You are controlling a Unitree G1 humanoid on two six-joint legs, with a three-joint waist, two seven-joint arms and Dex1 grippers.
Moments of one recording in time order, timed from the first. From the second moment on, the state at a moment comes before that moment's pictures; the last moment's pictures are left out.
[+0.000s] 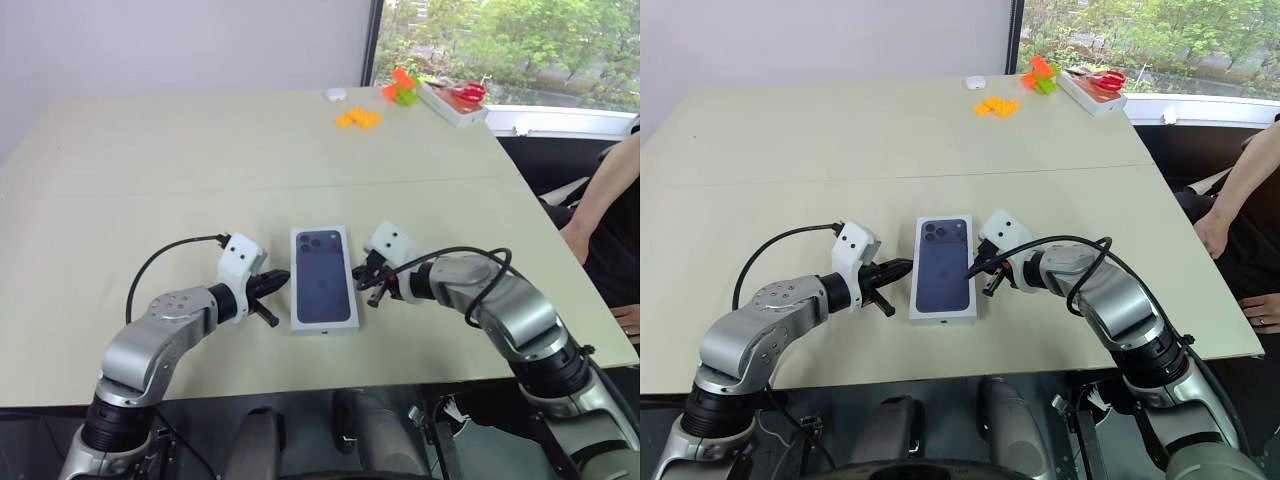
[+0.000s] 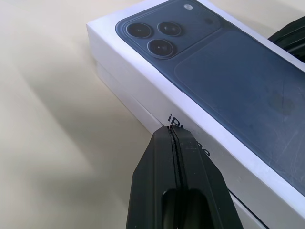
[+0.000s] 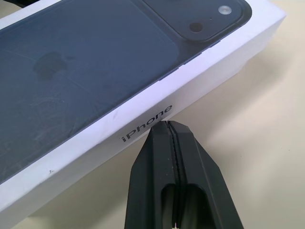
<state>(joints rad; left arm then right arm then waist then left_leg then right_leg) -0.20 0.47 -0.04 -0.47 -0.45 0.91 -0.49 -0.50 -0.59 0.29 -0.39 0.32 1.04 0.63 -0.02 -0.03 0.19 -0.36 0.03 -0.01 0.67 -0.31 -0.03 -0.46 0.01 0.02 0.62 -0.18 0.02</state>
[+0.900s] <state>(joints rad) -0.20 0.48 -0.02 -0.43 -0.44 0.89 -0.49 -0.49 -0.61 0.30 -0.40 0.32 1.05 0.65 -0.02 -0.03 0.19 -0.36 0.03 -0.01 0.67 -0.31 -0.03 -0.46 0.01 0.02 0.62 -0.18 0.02</state>
